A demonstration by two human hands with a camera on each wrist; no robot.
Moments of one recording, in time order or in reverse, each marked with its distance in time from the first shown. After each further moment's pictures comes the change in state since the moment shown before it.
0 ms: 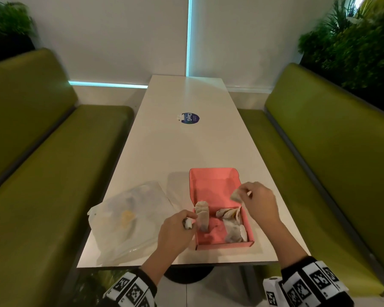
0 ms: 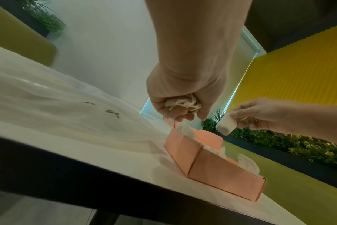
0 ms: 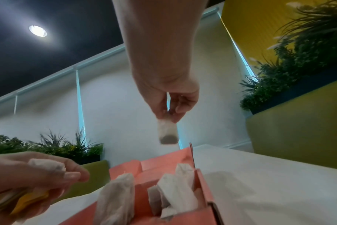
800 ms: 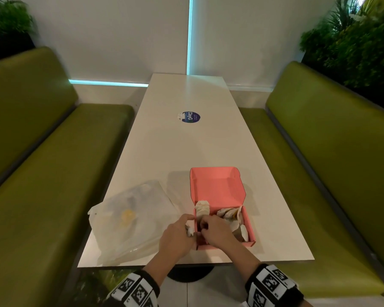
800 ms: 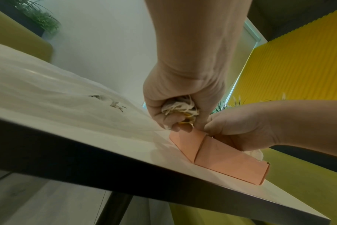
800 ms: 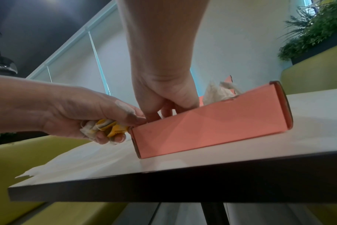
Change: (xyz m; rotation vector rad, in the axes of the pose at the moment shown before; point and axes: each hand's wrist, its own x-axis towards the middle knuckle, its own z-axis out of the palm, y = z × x) left_hand -0.001 -0.013 0.014 0.108 -0.133 -0.061; right_hand -0.042 -0.038 0.087 -0.083 -0.569 -0.028
